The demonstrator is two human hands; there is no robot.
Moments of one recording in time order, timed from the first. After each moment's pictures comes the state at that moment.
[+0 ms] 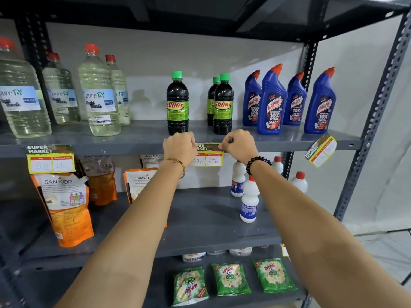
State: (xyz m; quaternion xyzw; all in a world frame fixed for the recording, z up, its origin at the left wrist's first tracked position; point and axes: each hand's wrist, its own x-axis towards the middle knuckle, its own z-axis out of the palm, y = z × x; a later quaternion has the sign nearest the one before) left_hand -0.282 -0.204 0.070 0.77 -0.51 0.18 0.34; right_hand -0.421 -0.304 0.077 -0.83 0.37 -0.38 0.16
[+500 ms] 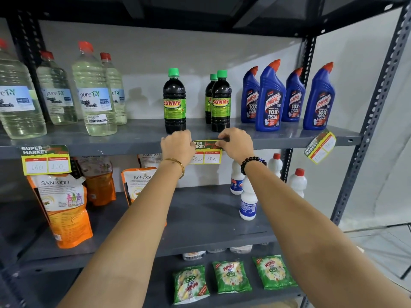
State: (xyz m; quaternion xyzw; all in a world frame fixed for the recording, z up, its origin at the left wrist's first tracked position) left_hand -0.280 -0.213 0.065 0.77 -0.50 0.21 0.32; right_hand -0.415 -0.305 0.070 -0.83 0.39 -0.38 0.10
